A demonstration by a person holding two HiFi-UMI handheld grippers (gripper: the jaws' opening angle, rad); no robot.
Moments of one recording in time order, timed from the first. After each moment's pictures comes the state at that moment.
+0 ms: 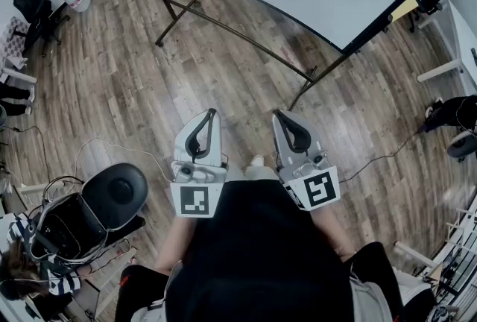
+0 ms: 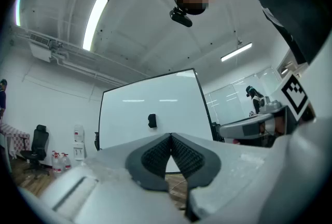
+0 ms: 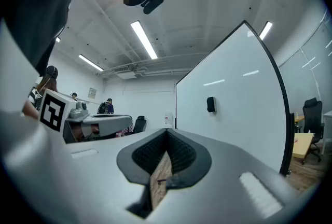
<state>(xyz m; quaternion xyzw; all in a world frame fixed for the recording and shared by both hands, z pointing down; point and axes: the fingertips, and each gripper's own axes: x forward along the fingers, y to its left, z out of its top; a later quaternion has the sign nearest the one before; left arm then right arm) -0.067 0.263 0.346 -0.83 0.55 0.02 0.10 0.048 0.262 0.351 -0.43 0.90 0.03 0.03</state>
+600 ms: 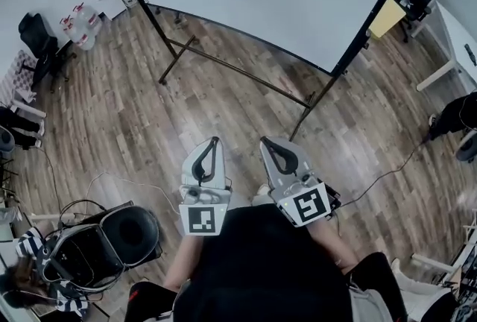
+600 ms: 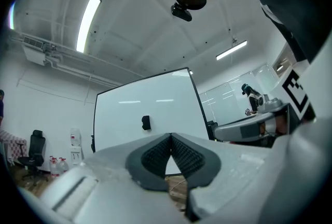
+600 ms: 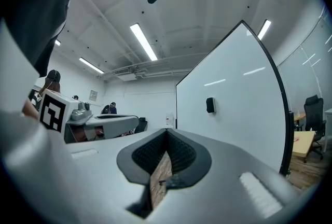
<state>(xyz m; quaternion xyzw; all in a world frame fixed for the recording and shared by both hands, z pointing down) -0.032 0.271 0.336 -0.83 0.55 0.01 0.11 0.061 0.275 0.345 -0.42 0.91 0.01 0.04</state>
